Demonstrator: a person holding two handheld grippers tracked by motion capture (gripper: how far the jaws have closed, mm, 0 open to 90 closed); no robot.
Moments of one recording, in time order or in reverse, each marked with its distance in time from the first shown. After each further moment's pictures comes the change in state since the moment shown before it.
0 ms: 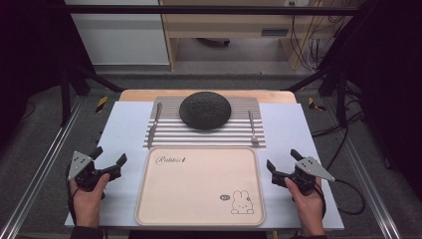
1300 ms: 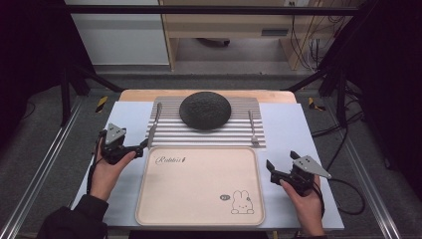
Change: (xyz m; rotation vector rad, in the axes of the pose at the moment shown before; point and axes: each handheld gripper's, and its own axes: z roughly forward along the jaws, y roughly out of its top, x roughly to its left) left arm -0.028 0.049 0.082 0.247 -0.040 0.183; right arm 0.002 0.000 0.004 0.081 -0.041 0.025
